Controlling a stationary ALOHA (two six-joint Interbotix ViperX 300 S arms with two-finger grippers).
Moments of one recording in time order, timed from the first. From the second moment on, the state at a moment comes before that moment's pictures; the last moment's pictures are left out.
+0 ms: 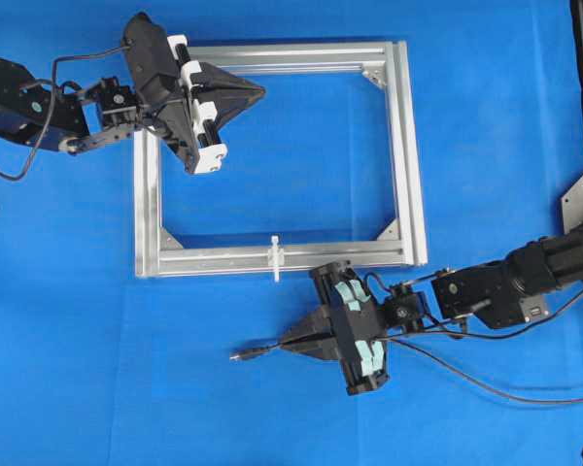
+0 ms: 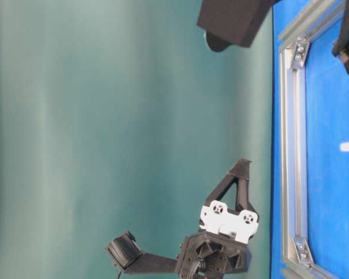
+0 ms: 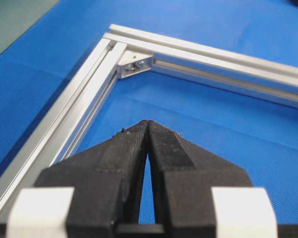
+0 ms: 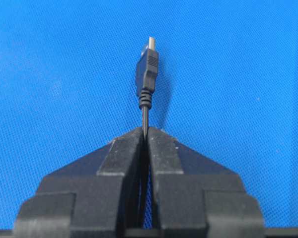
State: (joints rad) left arm 0.28 0.13 0.85 -0.09 -0.77 0.00; right arm 0.31 0.37 0.74 0.06 -0.67 0.08
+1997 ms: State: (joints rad) left arm 0.28 0.13 0.85 -0.09 -0.77 -0.01; right arm 0.32 0.12 0.75 0.05 -0.43 0.07
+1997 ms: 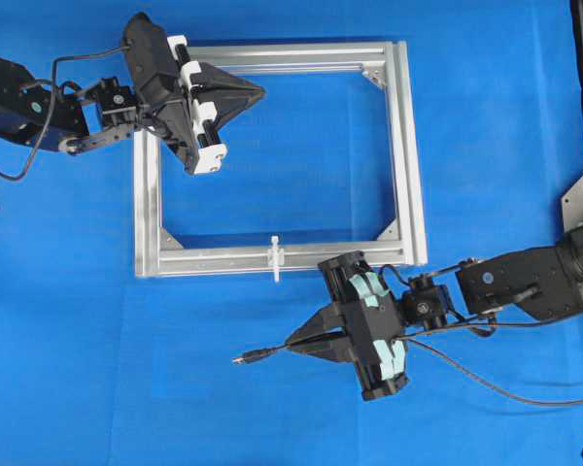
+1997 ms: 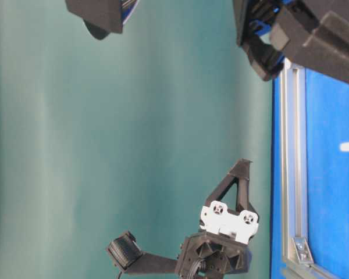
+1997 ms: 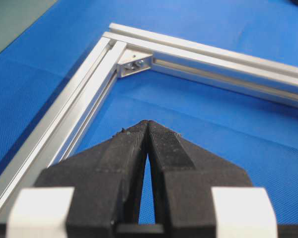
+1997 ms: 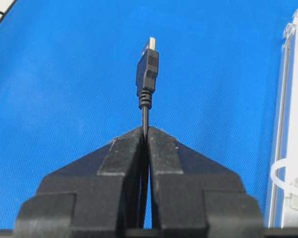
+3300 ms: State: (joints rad) left arm 0.28 0.13 0.85 -0.09 -0.77 -0.01; right arm 0.32 0.00 0.94 0.06 -0.43 0.08
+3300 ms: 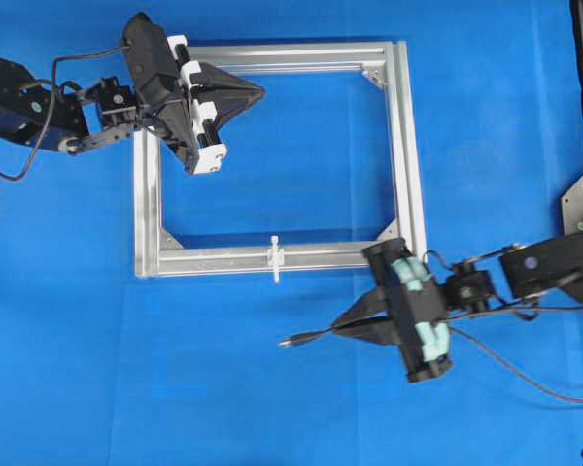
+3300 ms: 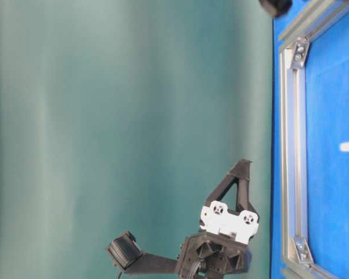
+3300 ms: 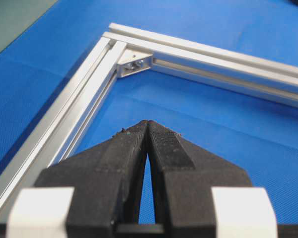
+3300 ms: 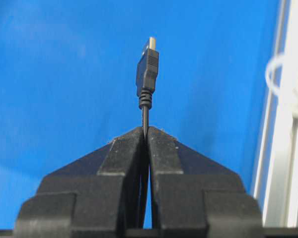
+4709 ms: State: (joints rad) left arm 0.27 0.13 0.85 -0.08 -0.77 0.00; right arm 0.14 -0.06 1.03 0.08 -0.48 0.07
